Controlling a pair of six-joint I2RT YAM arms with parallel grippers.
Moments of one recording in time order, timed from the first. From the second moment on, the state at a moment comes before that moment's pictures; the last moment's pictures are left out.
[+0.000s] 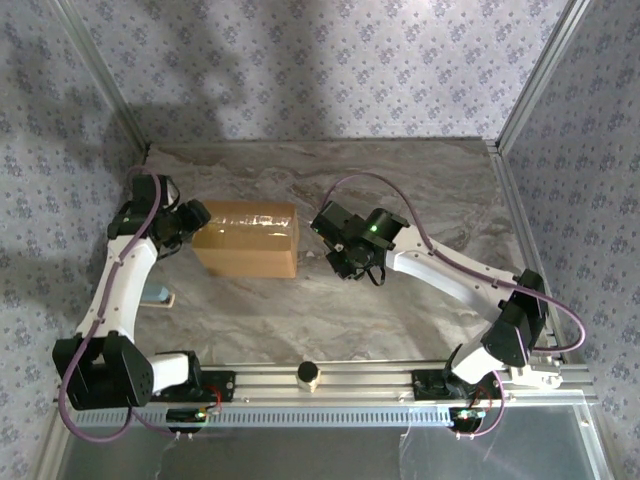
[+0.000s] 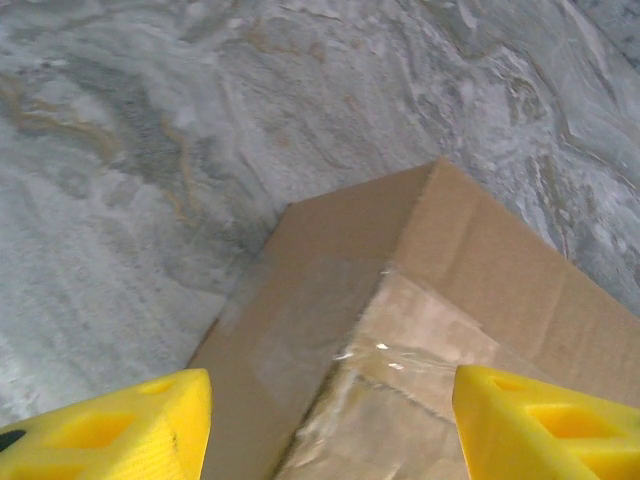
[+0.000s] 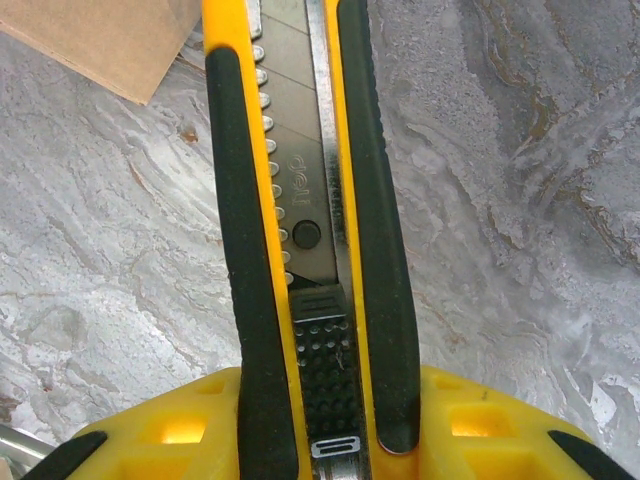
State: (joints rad) left arm 0.01 1.24 1.09 -0.75 0.12 -0.59; right arm 0.94 1.55 1.46 -1.16 0.24 0.31
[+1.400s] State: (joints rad) left arm -0.08 1.45 1.17 -0.53 0.22 -0.48; right arm 0.89 1.65 1.52 -1.12 0.33 0.21
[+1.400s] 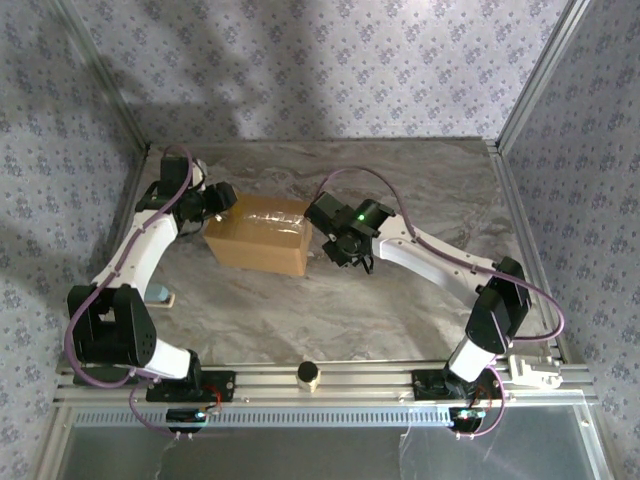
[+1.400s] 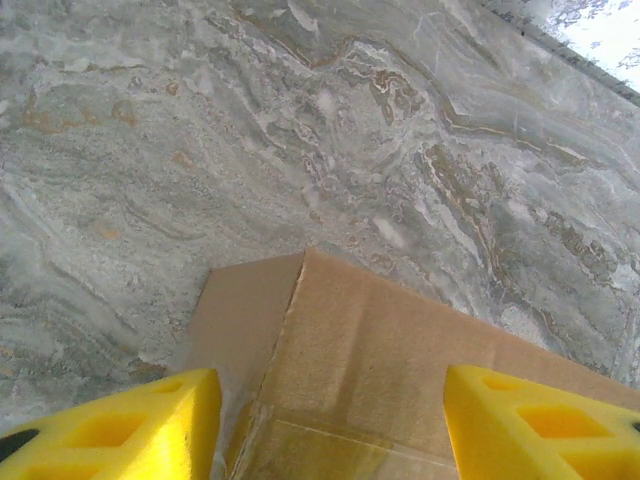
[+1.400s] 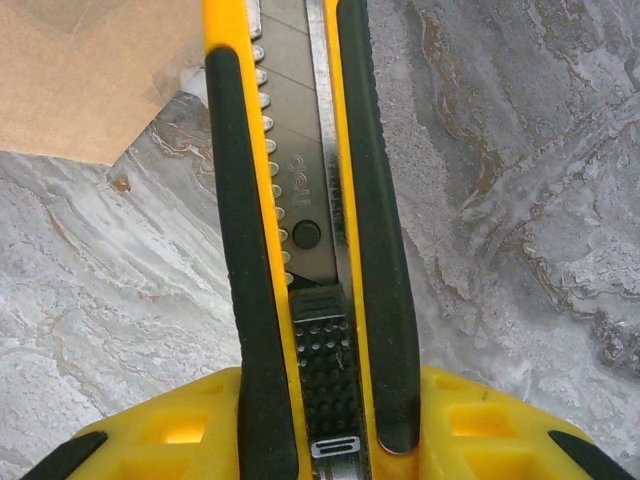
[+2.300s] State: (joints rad) left arm -0.09 1.46 1.17 -0.53 0.22 -0.48; right arm 0.92 1.67 1.53 -1.12 0.37 0.21
